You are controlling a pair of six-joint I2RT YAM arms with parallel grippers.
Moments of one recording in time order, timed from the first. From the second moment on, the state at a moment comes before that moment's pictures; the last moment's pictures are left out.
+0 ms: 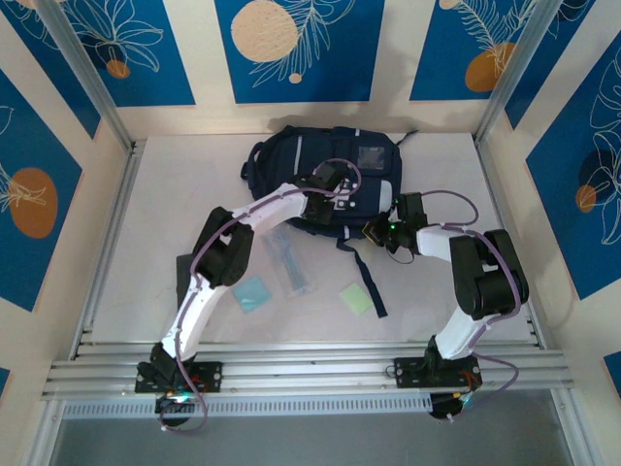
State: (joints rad) left arm -0.70 2.38 2.01 -0.79 -0.21 -0.32; right arm 0.17 1.69 0.77 0.02 -0.42 0.88
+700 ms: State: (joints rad) left arm -0.59 2.09 1.55 -0.48 -0.09 -0.37; right arm 0.13 1.65 0.72 0.04 -0.42 0.96
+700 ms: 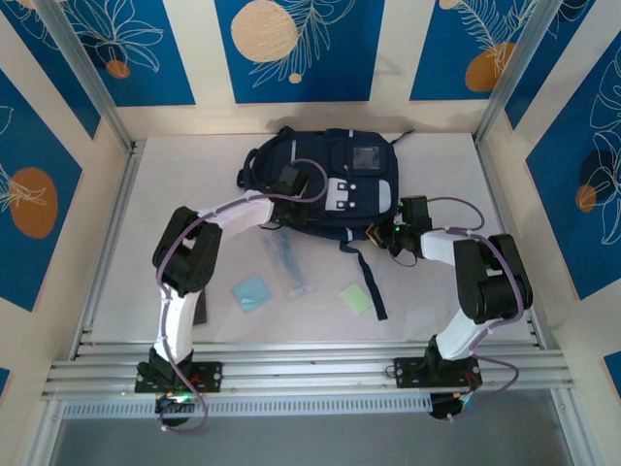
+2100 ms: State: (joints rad) left arm -0.64 1.95 1.47 -0.27 0.24 -0.63; right arm 0.28 1.47 0.72 0.03 -0.50 1.12
